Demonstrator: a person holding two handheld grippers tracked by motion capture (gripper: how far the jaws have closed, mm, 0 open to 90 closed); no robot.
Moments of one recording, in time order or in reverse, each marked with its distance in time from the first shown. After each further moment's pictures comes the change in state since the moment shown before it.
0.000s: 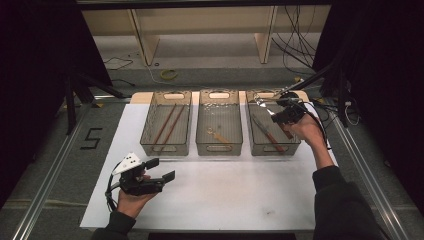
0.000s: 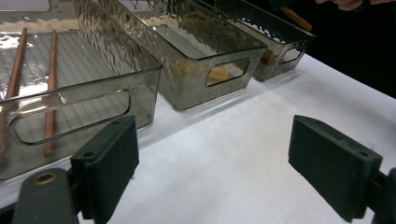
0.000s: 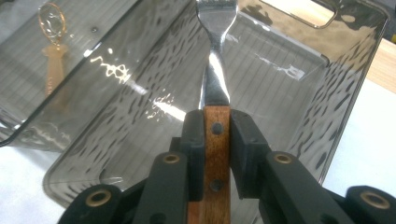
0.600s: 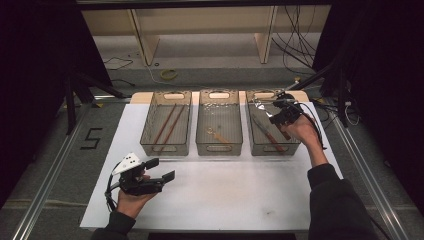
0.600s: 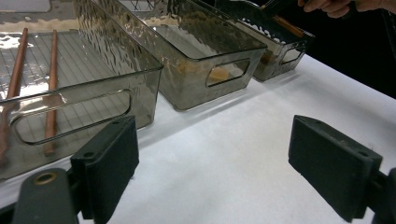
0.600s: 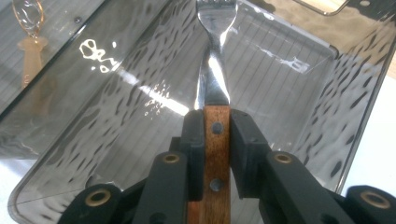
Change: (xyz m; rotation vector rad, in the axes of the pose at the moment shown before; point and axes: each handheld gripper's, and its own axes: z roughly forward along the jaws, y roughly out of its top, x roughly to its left) left arm 0.000 0.000 -0.001 0.000 -0.001 0.000; right arm -0.002 0.001 0.020 0.037 -0.010 0.007
